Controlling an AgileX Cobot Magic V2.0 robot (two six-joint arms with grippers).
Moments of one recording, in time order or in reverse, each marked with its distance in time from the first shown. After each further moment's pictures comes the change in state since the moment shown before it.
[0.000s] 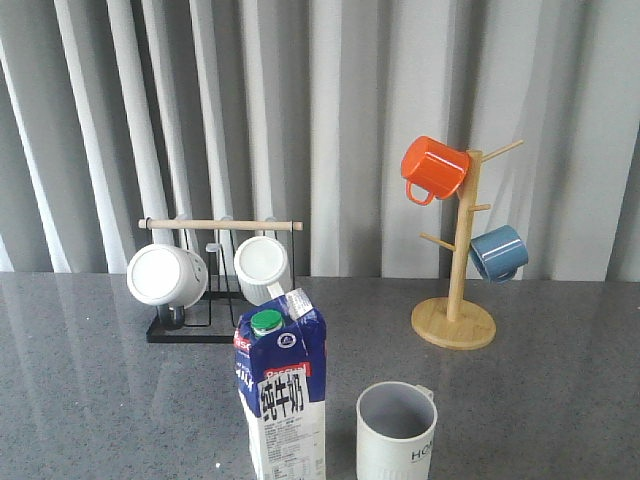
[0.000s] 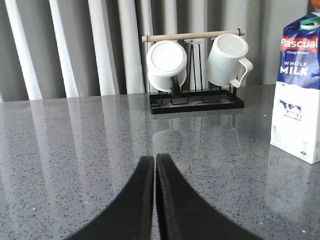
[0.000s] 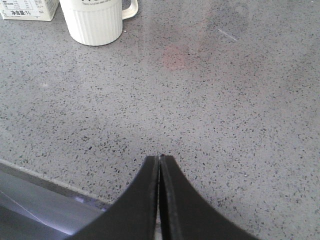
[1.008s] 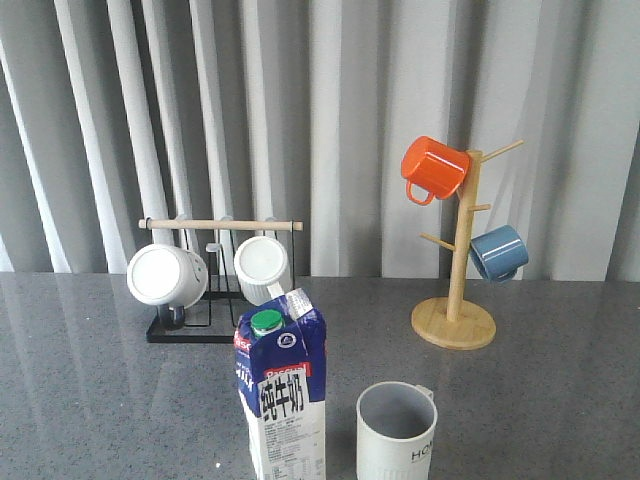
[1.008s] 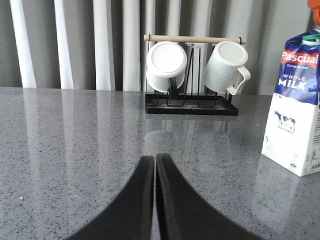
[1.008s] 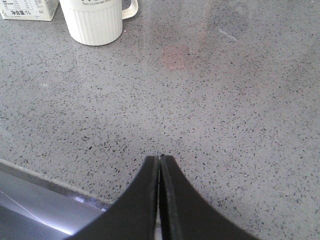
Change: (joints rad) left arm 0.000 0.000 0.000 0.058 0.002 -0.156; right arm 0.000 0.000 0.000 0.000 0.000 0.000
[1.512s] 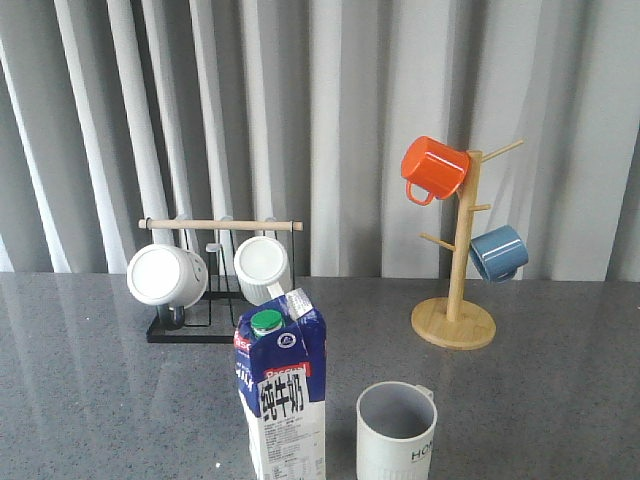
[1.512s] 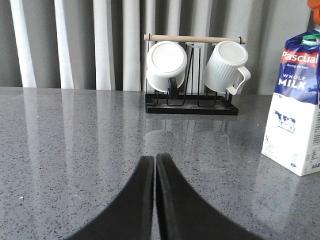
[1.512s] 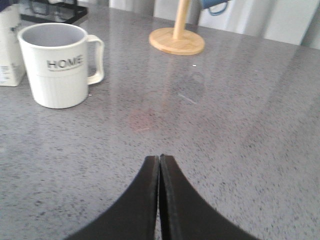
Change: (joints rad) left arm 0.000 0.000 0.000 0.000 0.001 0.000; right arm -0.124 -0.130 0.183 -0.071 -0.330 0.002
